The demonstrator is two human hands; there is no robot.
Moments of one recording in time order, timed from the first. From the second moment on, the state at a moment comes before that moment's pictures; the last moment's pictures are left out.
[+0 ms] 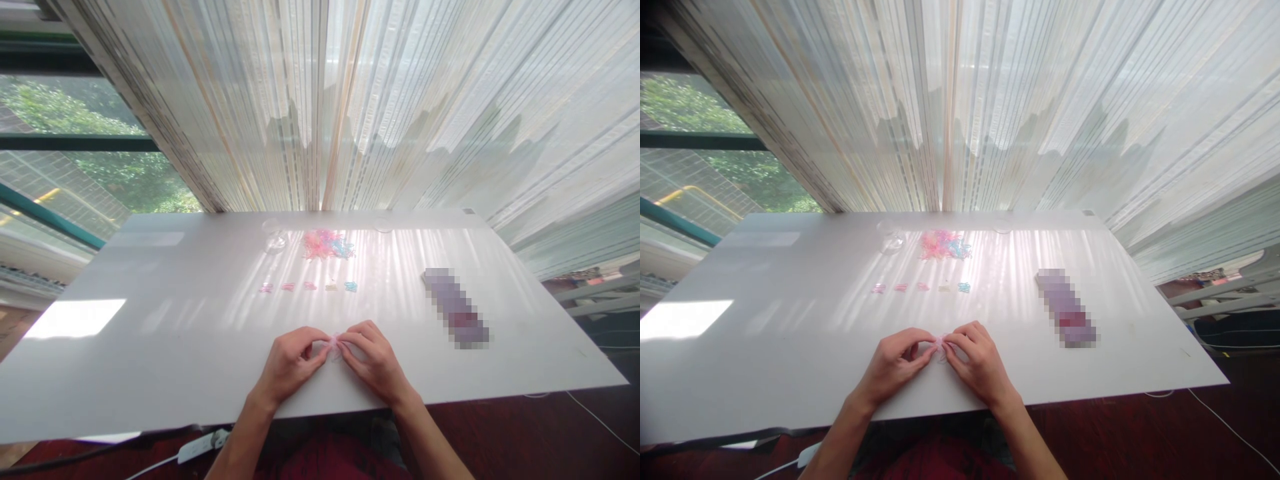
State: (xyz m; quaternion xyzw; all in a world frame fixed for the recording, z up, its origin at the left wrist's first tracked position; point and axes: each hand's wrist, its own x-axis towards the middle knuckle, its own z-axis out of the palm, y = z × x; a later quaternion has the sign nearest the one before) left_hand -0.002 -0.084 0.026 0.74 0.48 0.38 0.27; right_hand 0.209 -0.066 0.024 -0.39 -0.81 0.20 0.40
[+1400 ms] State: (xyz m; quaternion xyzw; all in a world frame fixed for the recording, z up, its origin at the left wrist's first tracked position) left_hand -0.002 -0.083 0.024 0.75 0.48 0.38 0.27; right_hand 0.210 -0.064 0.026 -0.37 -0.79 0.21 0.43
